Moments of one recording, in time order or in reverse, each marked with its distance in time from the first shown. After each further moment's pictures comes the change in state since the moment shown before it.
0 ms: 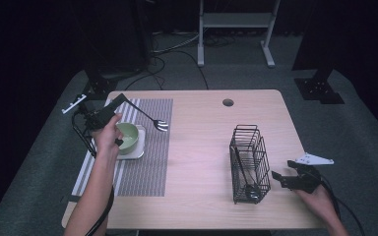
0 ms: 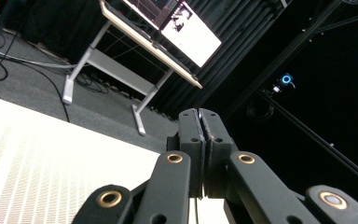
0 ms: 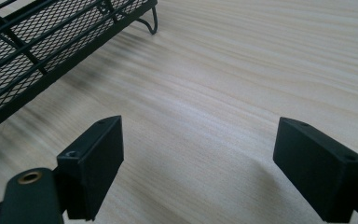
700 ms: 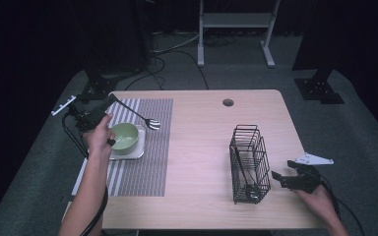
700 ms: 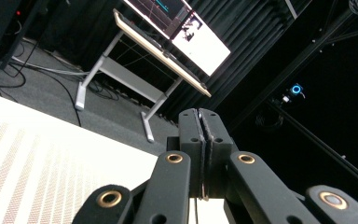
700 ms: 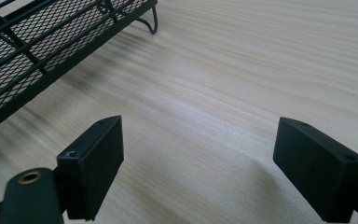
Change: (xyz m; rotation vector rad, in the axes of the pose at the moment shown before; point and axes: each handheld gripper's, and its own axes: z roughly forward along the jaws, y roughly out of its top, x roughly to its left) left arm 0.014 0.011 -0.015 -0.035 0.039 -0.009; right arm 0.000 0.000 0.000 0.002 -0.001 -0.001
